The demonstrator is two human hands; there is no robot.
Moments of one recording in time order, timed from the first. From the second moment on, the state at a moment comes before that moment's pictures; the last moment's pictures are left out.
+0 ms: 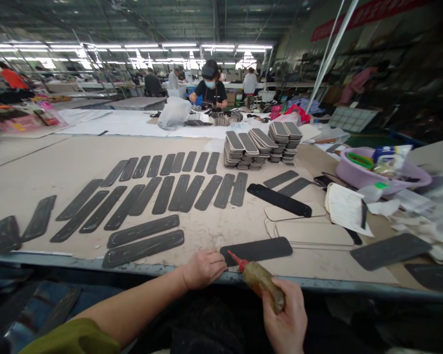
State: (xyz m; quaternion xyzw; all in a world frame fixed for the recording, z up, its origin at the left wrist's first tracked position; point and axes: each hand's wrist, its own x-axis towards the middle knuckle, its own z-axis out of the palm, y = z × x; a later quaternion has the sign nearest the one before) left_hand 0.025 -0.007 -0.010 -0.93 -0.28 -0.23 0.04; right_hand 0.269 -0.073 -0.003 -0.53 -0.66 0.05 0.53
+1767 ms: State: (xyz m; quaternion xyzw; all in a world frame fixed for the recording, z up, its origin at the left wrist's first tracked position) left_hand 0.026 -0.006 -0.012 -0.92 -0.29 -0.25 0.03; right_hand 0.263 -0.068 0.001 -0.54 -0.66 0.08 0.52
